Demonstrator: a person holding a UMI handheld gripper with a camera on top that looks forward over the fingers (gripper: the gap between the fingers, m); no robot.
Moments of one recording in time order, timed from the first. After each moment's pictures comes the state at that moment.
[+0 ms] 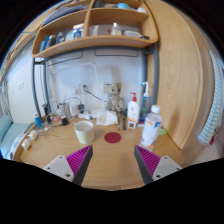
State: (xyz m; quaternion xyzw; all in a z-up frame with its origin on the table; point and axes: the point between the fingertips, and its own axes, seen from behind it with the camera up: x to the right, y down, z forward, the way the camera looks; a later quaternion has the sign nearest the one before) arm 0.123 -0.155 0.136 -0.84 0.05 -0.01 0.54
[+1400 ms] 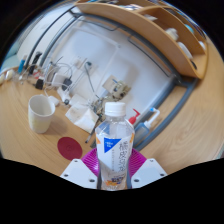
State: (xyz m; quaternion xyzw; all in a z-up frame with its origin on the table) arm 0.230 0.020 0.110 -0.79 -0.18 -0.25 0.52
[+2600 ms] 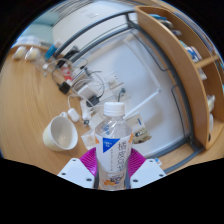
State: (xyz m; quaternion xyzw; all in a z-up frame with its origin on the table) arm 0.101 0.068 0.163 -0.71 -0.39 -0.32 0.50
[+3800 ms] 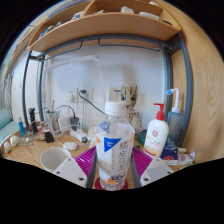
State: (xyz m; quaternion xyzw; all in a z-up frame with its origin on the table) arm 0.137 0.099 0.094 -0.79 -0.02 0.02 0.62
